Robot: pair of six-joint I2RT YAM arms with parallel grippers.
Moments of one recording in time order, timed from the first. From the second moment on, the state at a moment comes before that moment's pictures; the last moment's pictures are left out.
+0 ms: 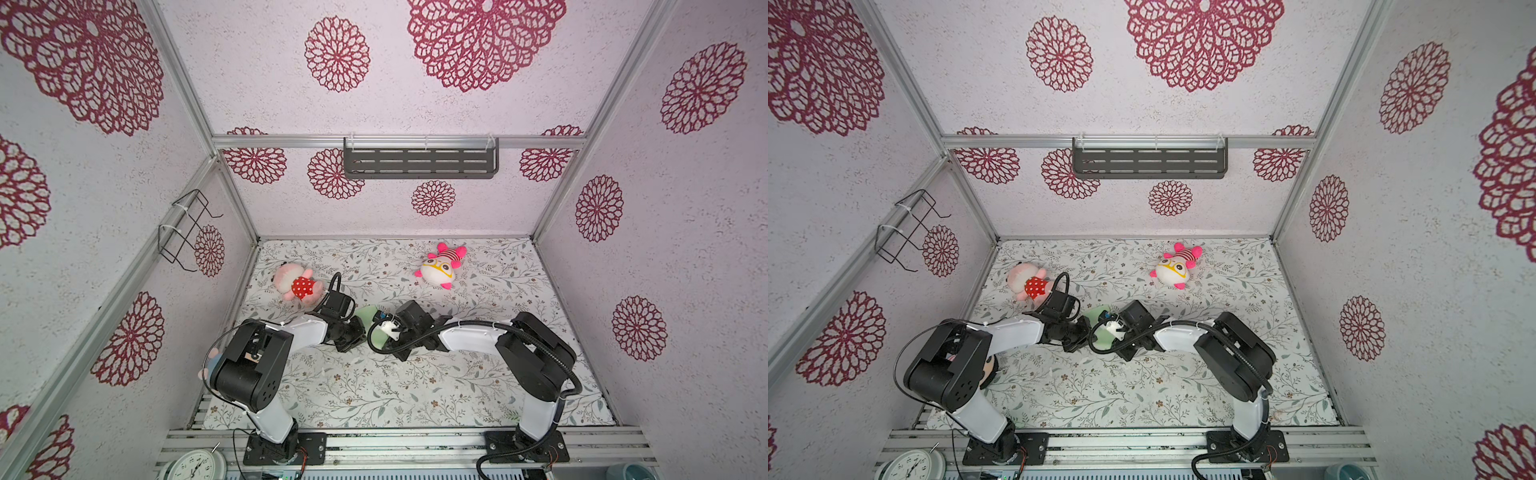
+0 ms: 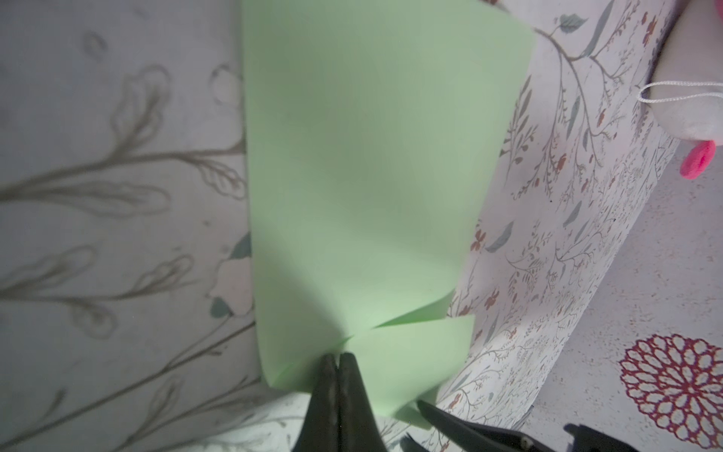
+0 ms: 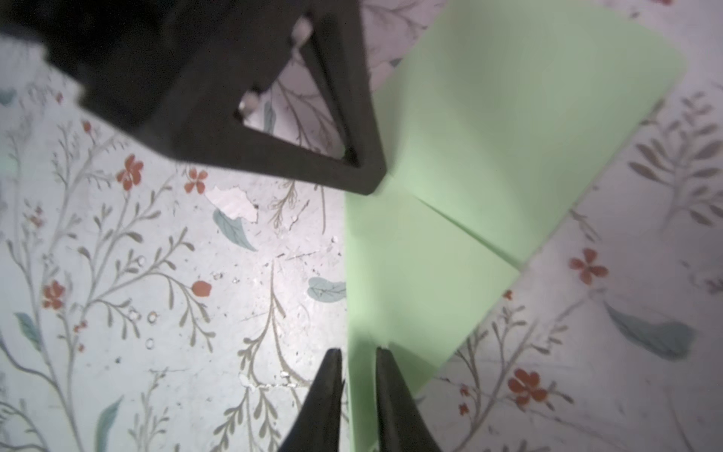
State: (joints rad) left arm -0.38 1.69 0.79 -0.21 0.35 -0.91; right arm 0.85 1.82 1.01 -0.11 -0.30 -0.03
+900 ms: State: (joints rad) left arm -0.39 1.70 0.81 -0.25 0.30 -0.90; right arm 0.87 1.83 0.98 0.05 -0.27 1.00
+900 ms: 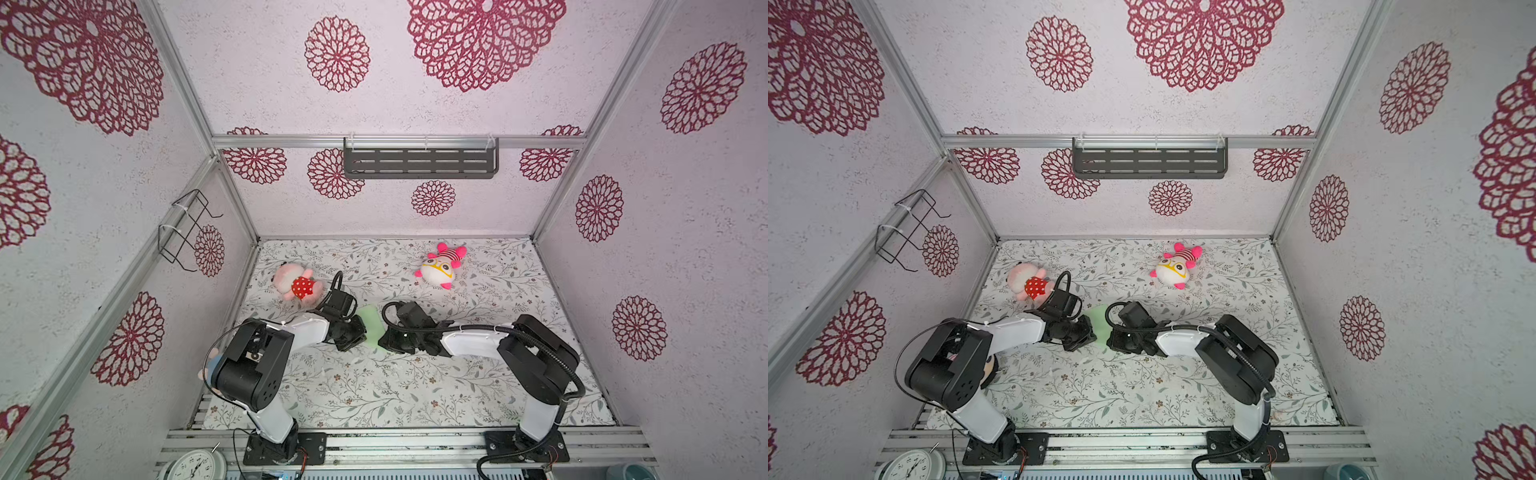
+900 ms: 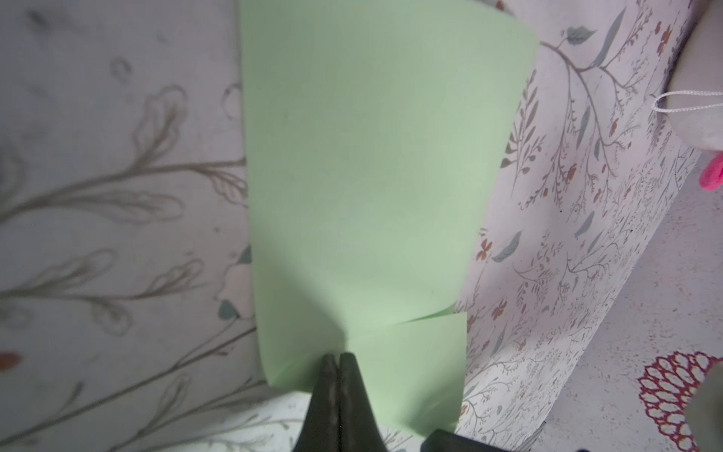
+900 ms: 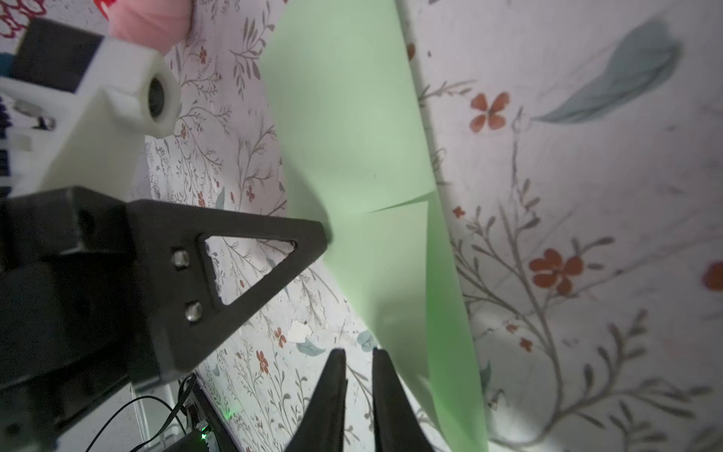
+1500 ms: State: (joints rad) left arm -0.40 1.70 0.82 -0.27 0.28 -0.90; right arm 0.87 1.83 0.99 -0.02 -0.29 1.00
